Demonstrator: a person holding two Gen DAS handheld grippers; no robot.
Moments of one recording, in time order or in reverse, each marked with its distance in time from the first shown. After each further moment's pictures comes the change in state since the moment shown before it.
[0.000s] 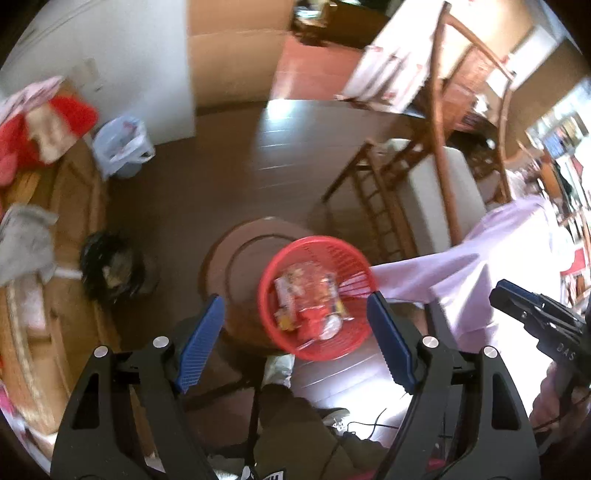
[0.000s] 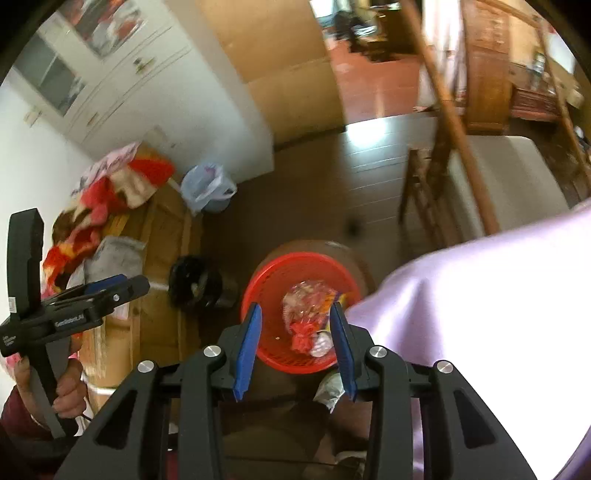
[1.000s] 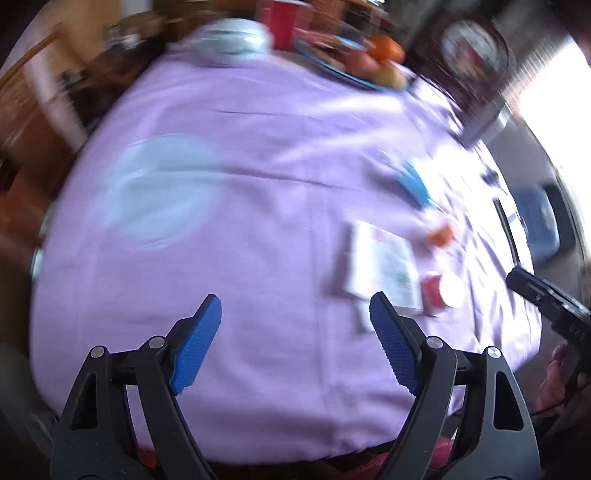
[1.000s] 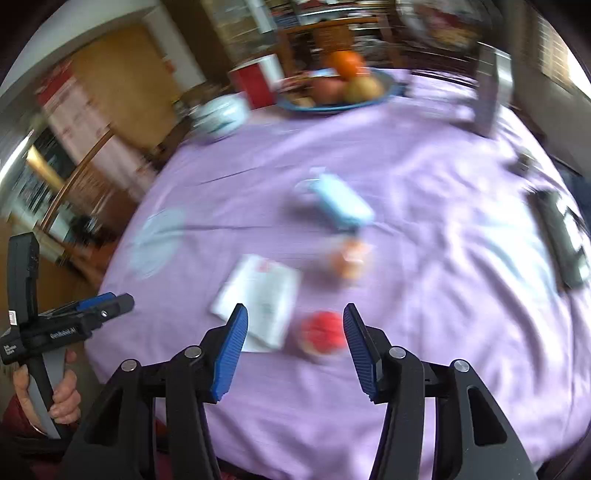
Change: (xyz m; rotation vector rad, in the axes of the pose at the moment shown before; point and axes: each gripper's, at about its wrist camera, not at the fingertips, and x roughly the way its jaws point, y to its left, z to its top) left arm 0.045 -0.486 -0.186 1.174 0.226 -0.429; right arm -0.266 -0.227 -0.411 1.098 -0.493 -0.560
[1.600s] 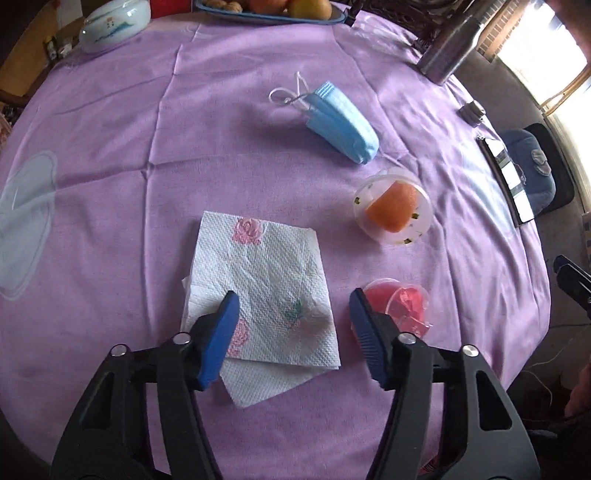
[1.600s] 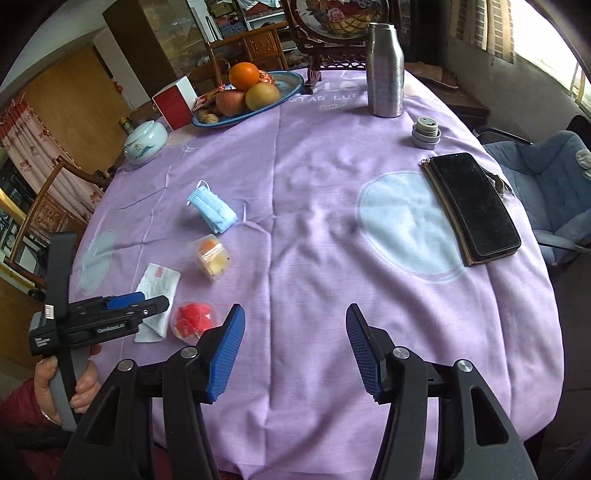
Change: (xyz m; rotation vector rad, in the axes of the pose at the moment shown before) left arm 0.104 -0.098 0.015 0.119 0.129 -0.044; right arm -0.023 -0.089 -0.007 0.061 0.008 -0.106
